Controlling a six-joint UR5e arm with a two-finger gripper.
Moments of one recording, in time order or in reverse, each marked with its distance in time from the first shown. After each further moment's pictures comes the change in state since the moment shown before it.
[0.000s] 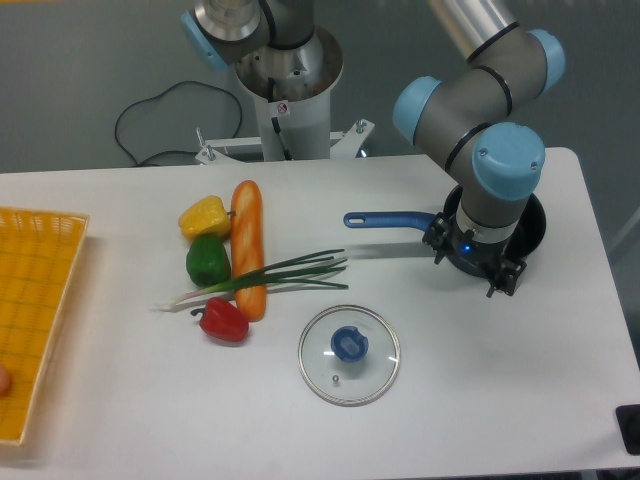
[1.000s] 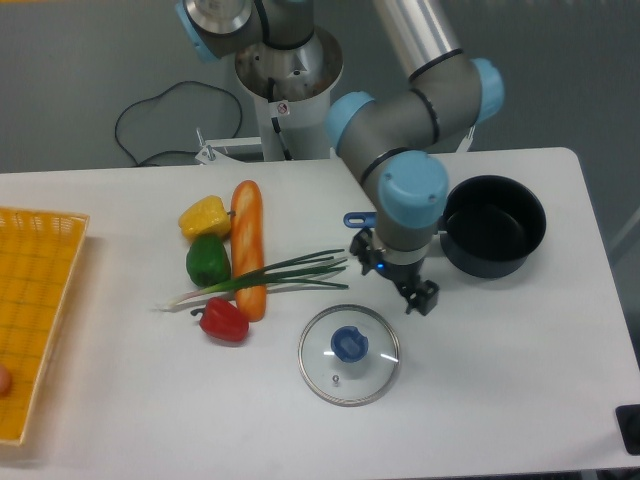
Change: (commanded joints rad) arm -0.216 0.015 -0.083 0.011 -0.032 -0.046
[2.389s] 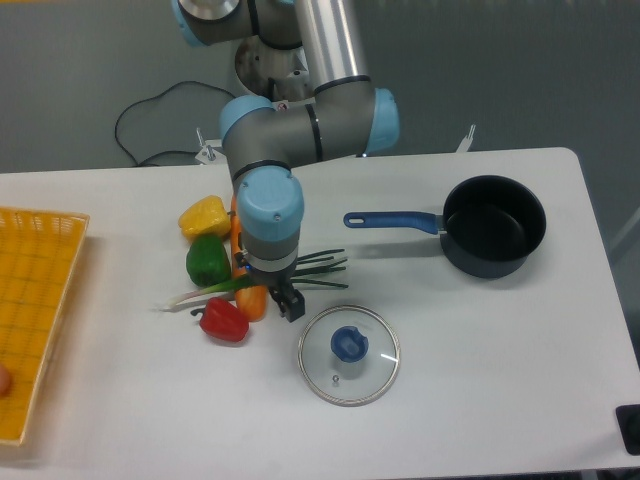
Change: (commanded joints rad) arm -0.229 0.032 -0.121 -0.003 -0.025 -0.087
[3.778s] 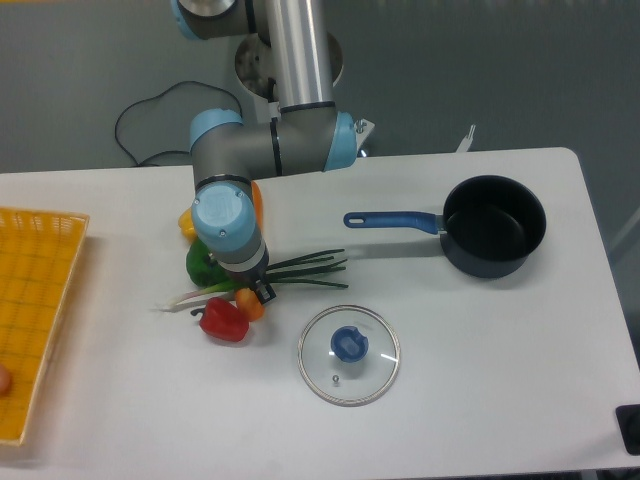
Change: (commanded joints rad) arm -0.060 -0.031 -0.054 0.055 0.100 -0.005
